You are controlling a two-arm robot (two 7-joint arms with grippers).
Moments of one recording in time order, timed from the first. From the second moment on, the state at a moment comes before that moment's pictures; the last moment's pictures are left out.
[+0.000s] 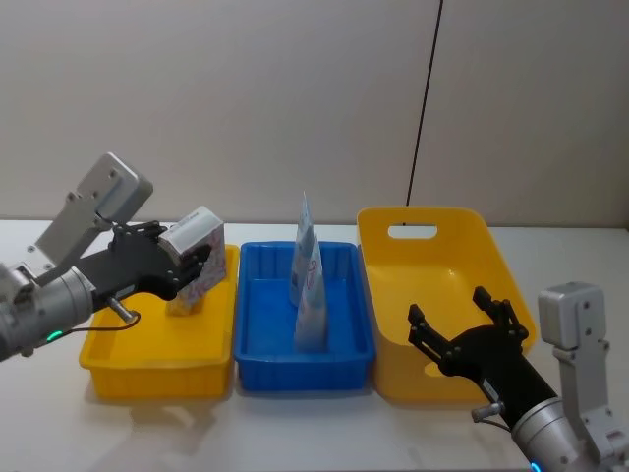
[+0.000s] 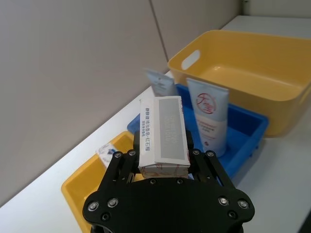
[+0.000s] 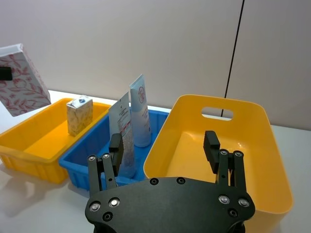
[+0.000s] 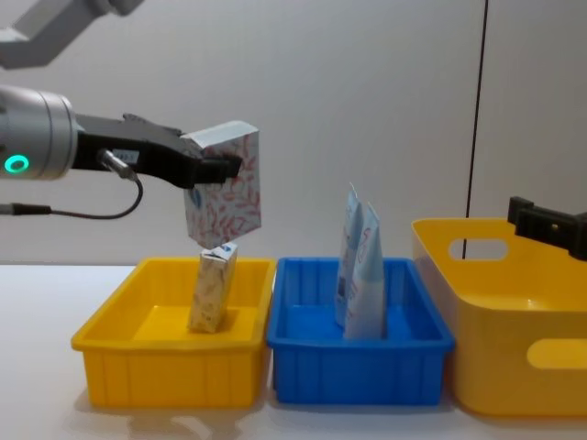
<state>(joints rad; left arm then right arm) -0.53 0.42 0.41 -1.50 -0.19 0.26 -0.50 -0.01 0.34 -0.23 -1.77 0.29 0.03 0.07</state>
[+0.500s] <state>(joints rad) -0.54 0.52 0.41 -1.56 -0.28 0.19 -0.72 -0.01 0.34 -0.23 -1.77 0.29 0.03 0.07</state>
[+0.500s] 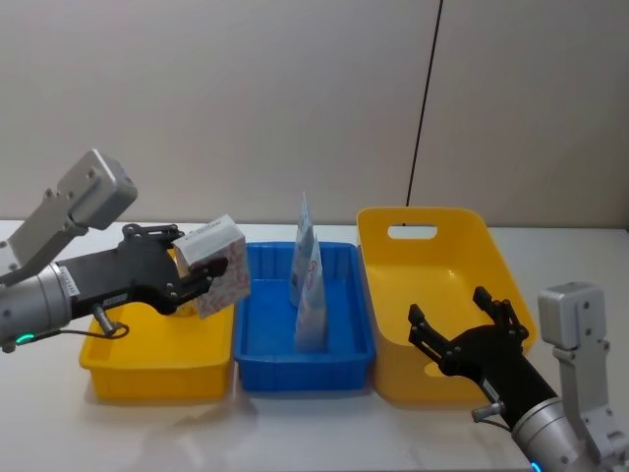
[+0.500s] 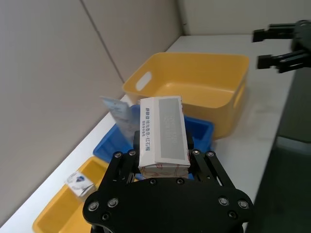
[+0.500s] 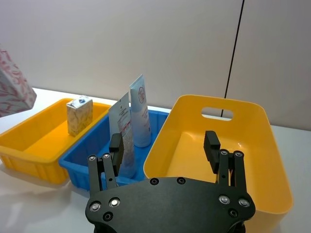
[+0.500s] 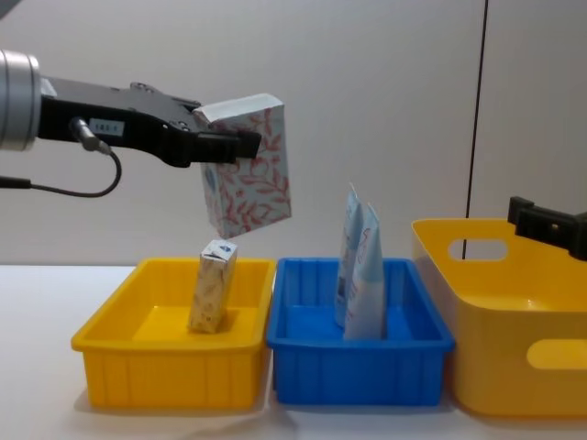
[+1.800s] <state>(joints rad) -0.50 0.60 0.48 -1.59 -0.46 0.02 -1.05 -0.01 0.34 -0.23 -1.77 0.29 0.03 0.07</state>
